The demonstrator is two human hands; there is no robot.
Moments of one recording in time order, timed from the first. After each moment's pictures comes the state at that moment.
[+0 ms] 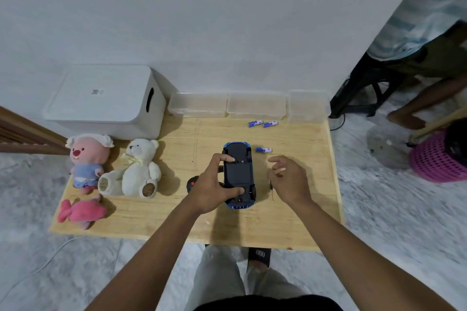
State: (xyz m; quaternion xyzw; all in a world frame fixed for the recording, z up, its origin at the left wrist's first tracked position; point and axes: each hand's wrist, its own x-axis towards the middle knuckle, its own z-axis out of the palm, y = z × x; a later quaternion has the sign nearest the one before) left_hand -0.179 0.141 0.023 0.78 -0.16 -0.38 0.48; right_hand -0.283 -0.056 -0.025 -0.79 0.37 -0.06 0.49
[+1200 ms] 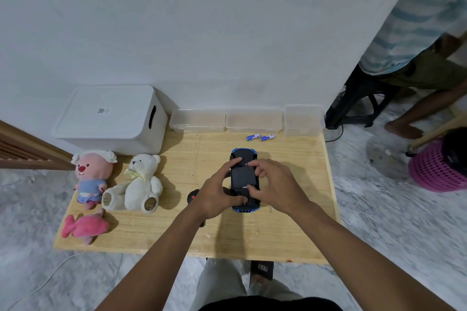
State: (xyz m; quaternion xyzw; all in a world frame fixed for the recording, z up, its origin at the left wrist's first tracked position) left_hand -0.171 0.127 0.029 0.75 -0.20 -0.41 0.48; right_hand -0.268 -0.054 0.023 -0.91 0.14 -0.06 0.40
